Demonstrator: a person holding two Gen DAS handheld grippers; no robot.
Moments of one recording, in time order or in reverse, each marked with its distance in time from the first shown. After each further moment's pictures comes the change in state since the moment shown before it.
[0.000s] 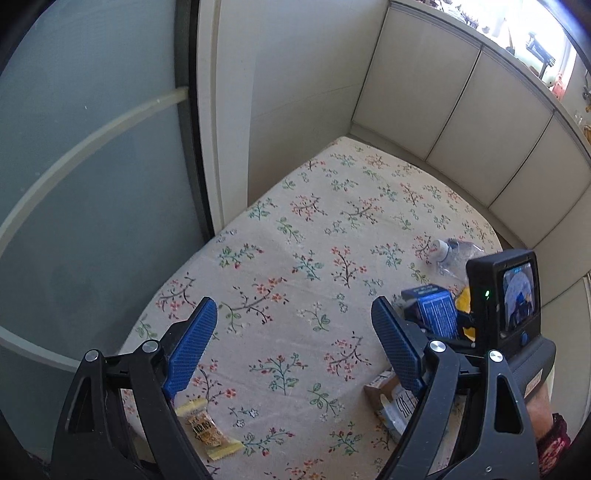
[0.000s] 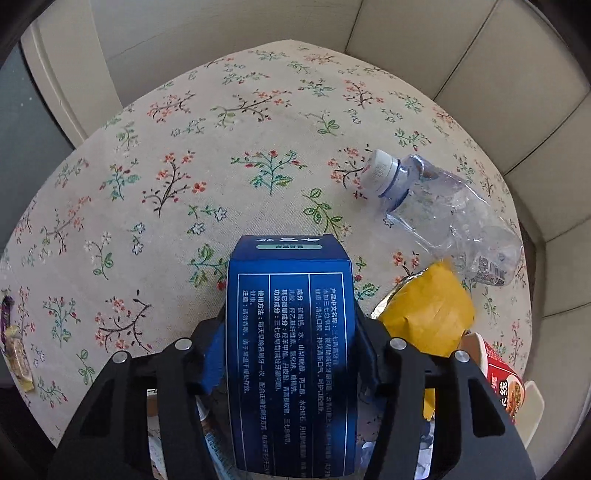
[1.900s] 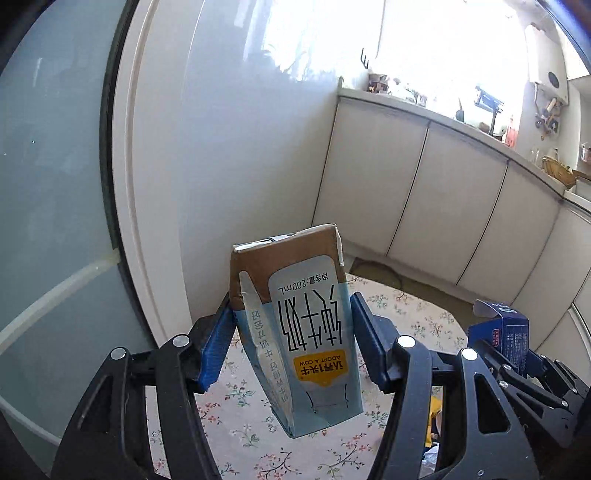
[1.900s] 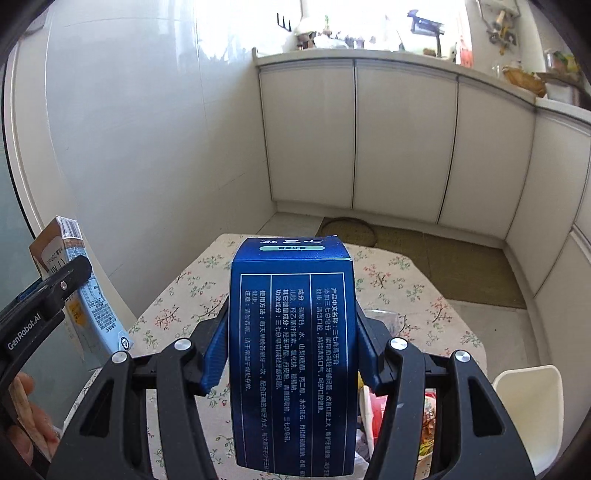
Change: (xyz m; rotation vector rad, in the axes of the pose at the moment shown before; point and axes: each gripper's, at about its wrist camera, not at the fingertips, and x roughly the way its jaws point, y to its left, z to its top) left arm -0.040 -0.080 0.036 0.081 -0.474 -0.078; right arm -0.163 -0.080 -0.020 0.364 -0.579 -0.039
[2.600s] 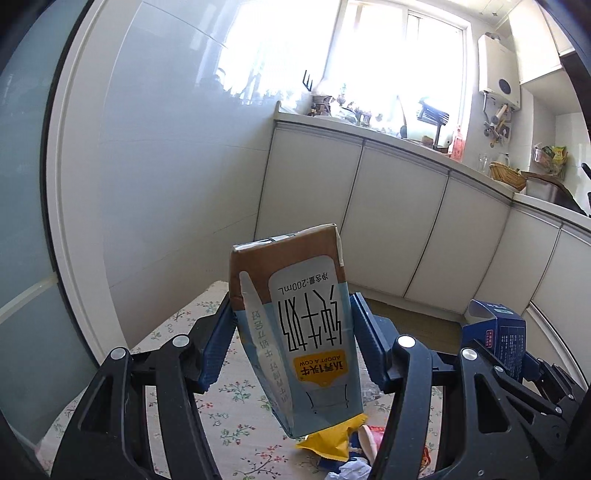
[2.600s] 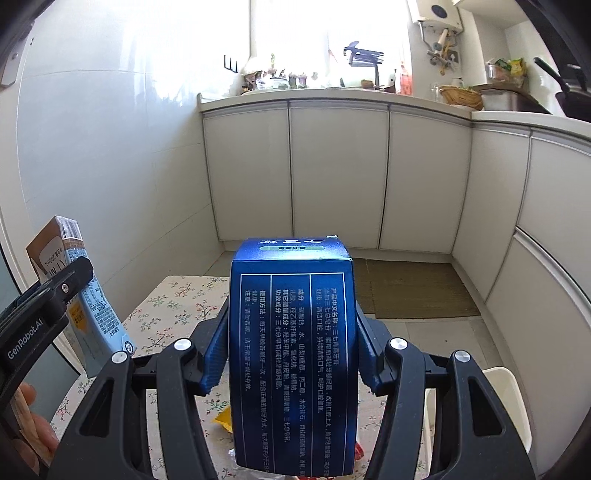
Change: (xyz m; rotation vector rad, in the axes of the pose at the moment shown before) left arm -0.022 -0.095 0.010 0.046 -0.083 -0.180; right arm -0.060 -0.066 0.003 0.081 -0.142 -0.177
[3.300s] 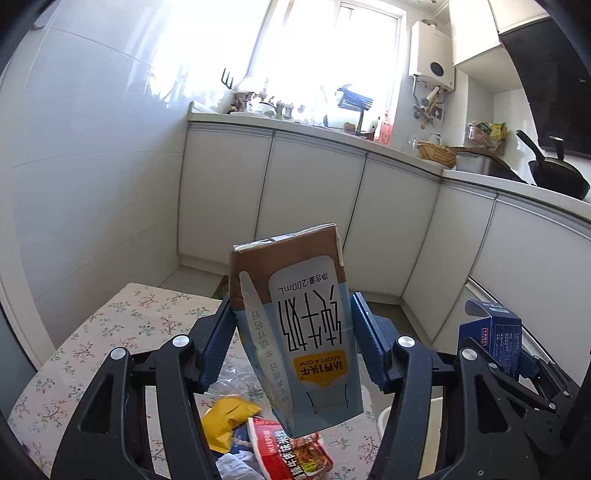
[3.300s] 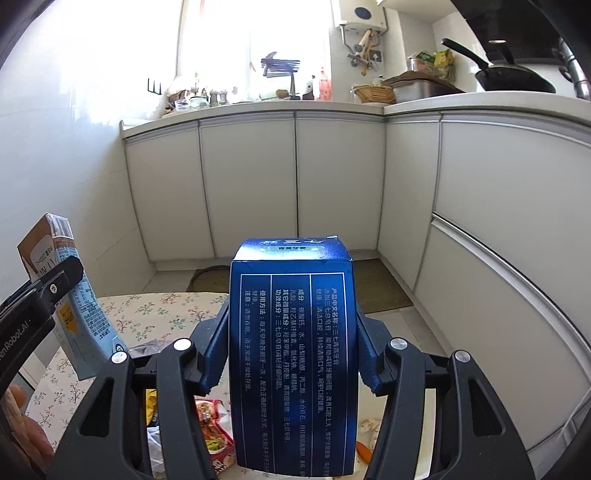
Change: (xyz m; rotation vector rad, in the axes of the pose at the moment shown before) left arm -0.006 -0.121 -0.020 0.094 0.012 -0.232; right arm -0.037 -0.128 -0.007 0.110 -0.041 -0.230
